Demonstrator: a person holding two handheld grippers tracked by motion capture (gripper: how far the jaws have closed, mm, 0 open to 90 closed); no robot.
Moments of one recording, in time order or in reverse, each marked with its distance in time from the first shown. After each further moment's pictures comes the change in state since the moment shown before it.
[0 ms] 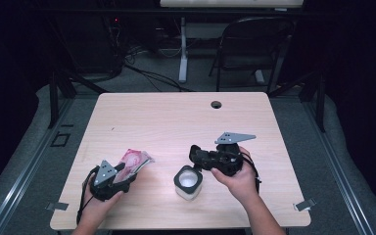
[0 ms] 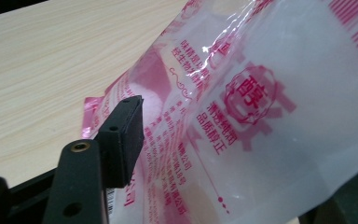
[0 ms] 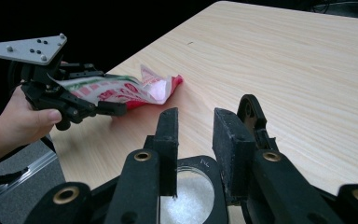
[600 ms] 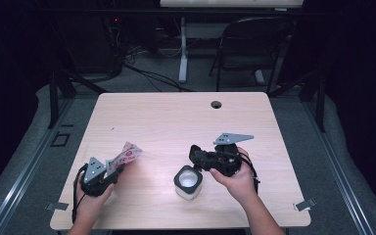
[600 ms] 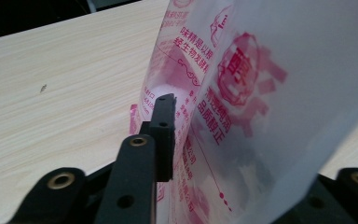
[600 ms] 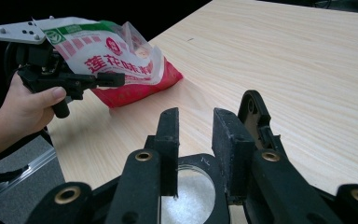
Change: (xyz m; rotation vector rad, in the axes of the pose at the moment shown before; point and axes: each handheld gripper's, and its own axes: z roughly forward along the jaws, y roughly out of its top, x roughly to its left) left arm 0.022 -0.002 -0.011 -0.061 0.088 -0.045; right arm -0.001 -0.002 0.004 0.011 0.002 0.000
